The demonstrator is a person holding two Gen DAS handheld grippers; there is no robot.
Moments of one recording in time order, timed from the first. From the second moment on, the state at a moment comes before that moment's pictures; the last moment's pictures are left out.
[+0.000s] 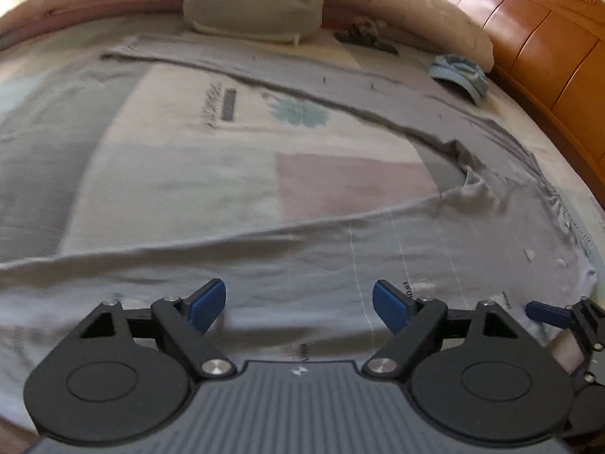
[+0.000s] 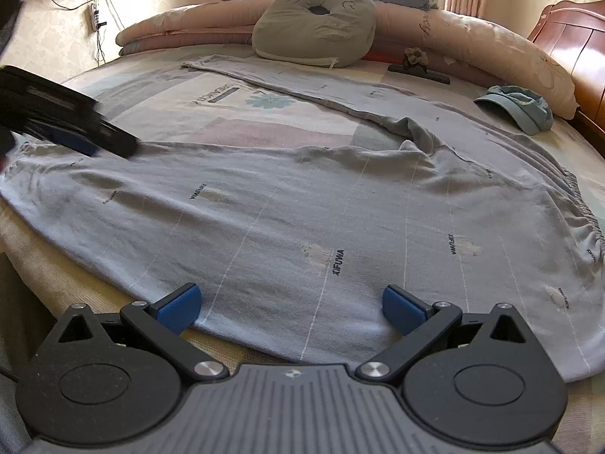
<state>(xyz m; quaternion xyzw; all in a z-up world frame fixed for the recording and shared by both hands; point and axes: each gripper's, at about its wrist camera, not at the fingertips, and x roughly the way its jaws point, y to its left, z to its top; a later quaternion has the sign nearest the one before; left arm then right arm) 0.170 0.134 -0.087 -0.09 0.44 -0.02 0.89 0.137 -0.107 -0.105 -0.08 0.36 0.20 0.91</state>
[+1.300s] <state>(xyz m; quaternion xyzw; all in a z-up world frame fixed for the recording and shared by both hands) 0.378 -0.054 -0.089 -0.13 0.50 -0.20 0.84 0.164 -0.201 -0.121 0.02 0.28 0.14 0.95</state>
